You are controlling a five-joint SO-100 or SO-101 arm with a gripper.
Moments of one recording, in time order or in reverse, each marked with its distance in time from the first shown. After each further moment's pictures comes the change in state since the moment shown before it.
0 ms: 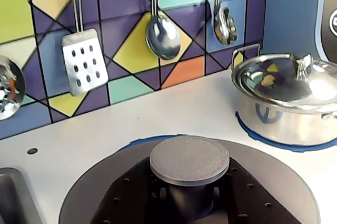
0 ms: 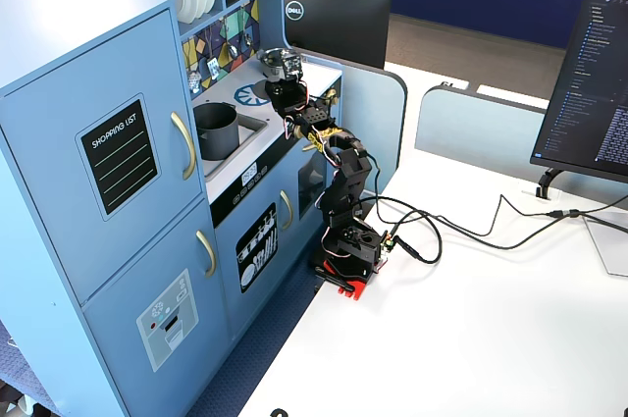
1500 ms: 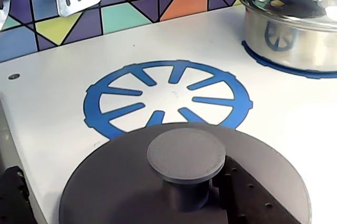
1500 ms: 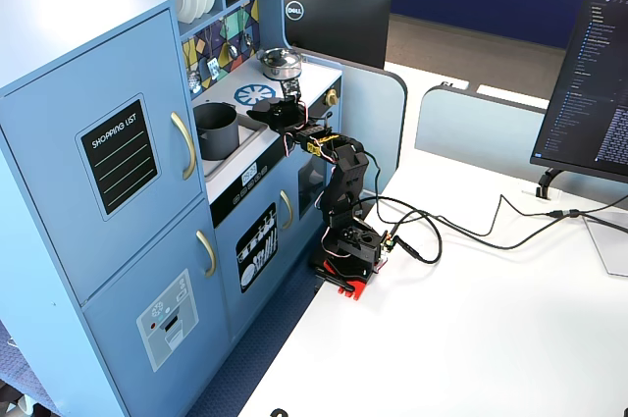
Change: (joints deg) arm -0.1 -4.2 13.7 -14.5 -0.9
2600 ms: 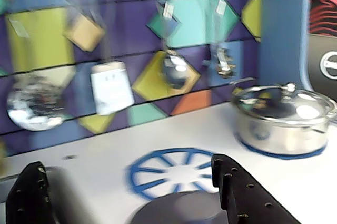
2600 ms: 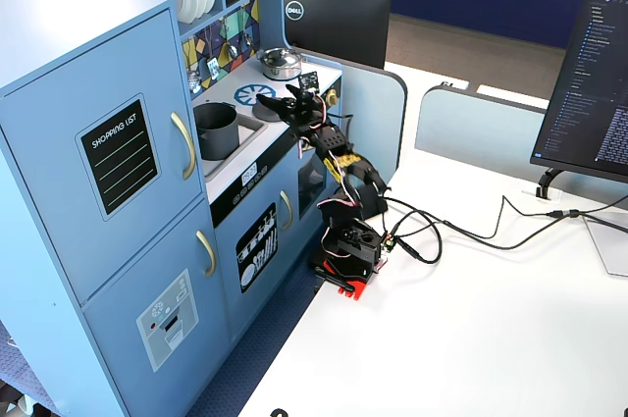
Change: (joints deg) arm -2.8 42.2 7.6 24.9 0.1
